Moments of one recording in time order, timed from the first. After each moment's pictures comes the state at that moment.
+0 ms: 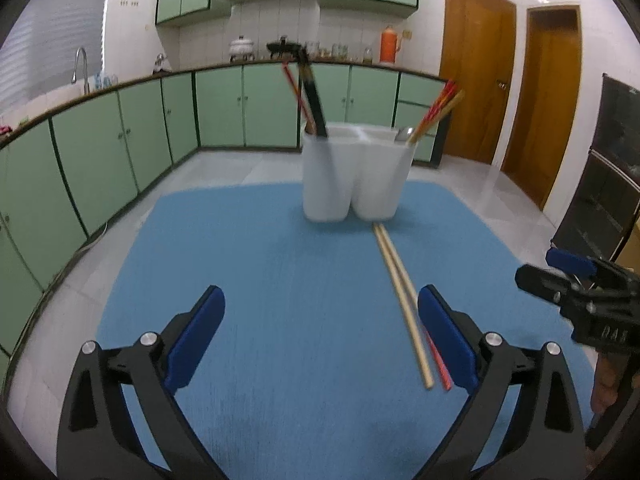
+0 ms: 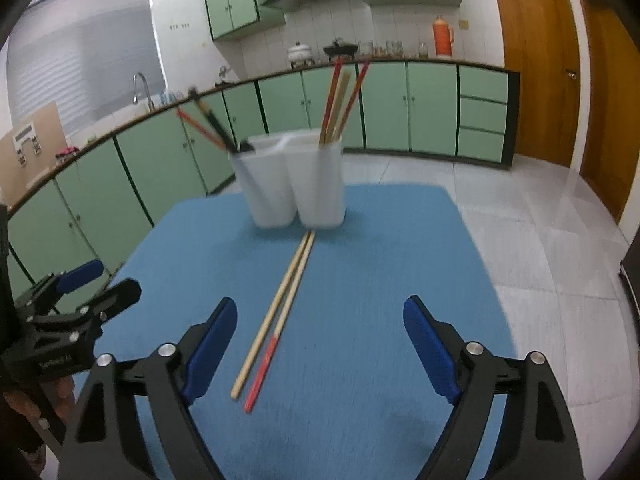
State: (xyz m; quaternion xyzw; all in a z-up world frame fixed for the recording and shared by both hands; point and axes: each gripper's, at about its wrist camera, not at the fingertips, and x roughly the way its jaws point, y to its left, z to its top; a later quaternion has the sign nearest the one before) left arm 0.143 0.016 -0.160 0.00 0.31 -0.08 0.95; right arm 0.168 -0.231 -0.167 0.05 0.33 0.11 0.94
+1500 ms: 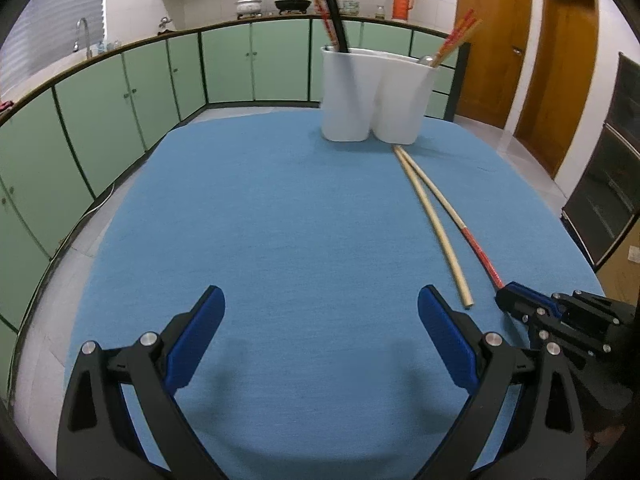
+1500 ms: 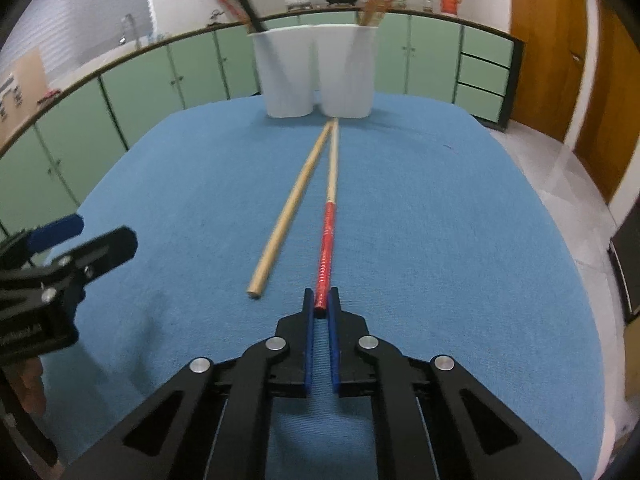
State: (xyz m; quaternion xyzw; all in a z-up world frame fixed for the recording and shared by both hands) left arm 0.129 0.027 -0.203 0.01 0.38 -0.06 0.92; right arm 0.146 -0.180 -0.237 0.01 0.41 0.07 0.91
